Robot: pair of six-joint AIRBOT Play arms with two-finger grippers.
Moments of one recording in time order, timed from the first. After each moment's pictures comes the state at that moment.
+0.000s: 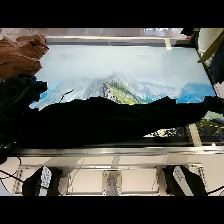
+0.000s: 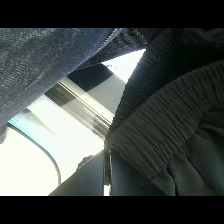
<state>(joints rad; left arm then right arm) 0.70 -0.69 0.52 1.72 -0.97 -1.52 -0.54 -0.81 1.00 -1.36 1.19 1.32</state>
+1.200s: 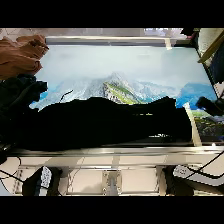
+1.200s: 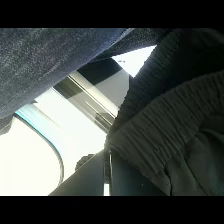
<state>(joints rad) 0.70 -0.69 0.52 1.74 -1.00 -1.58 -0.69 -1.30 1.05 -1.37 0.99 1.37</state>
